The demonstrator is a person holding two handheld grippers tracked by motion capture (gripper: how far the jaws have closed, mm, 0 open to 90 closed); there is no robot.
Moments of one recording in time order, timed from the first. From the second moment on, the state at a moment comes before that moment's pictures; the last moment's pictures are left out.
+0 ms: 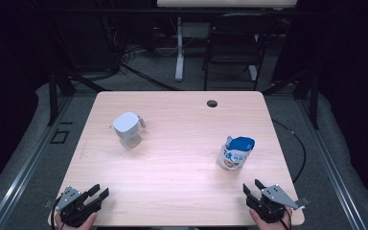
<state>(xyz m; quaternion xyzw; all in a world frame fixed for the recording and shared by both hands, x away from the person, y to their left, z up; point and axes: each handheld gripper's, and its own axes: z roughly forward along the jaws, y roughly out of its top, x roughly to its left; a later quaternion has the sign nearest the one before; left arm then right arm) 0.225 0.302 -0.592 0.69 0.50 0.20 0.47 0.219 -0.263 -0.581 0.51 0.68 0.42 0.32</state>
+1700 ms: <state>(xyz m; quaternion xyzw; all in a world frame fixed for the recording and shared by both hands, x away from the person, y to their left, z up) 0.341 0.264 -0.538 0.73 0.48 0.23 0.43 0.227 -0.255 -0.579 0.50 0.68 0.44 0.31</state>
